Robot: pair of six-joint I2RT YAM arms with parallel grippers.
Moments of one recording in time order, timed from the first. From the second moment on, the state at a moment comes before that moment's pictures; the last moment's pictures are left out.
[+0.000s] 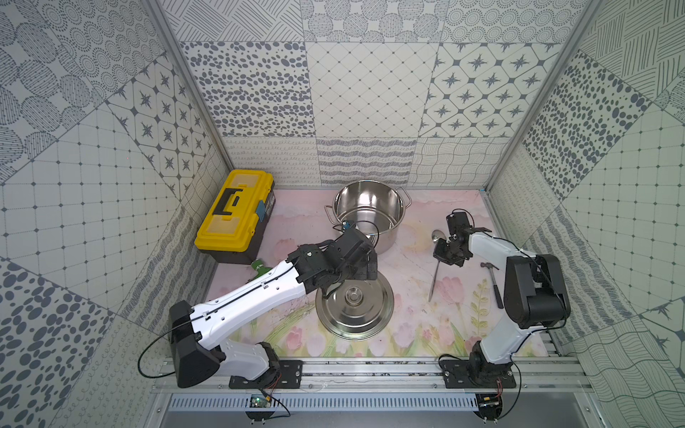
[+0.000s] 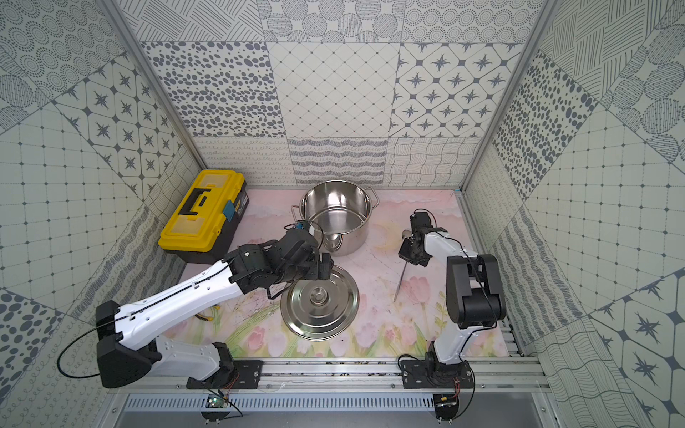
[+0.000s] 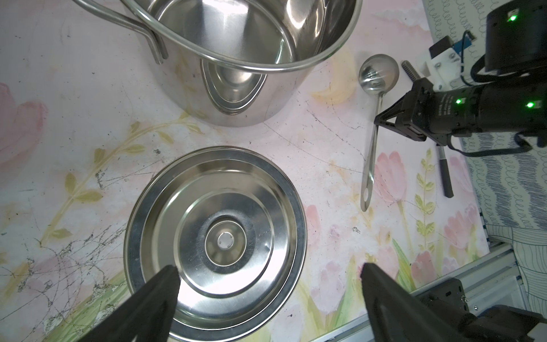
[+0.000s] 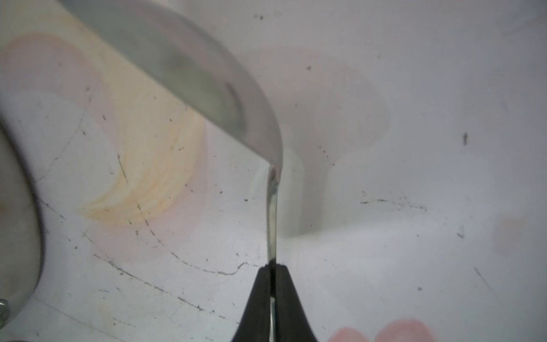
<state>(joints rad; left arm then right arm) -0.93 1.37 1.35 -0.89 -0.25 -0.76 0.09 1.71 1.07 -0.60 -0.03 0.52</state>
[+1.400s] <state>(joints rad) -0.85 1.40 1.32 -0.63 0.10 -0.72 0.09 1.37 1.04 -0.59 -0.18 0.61</state>
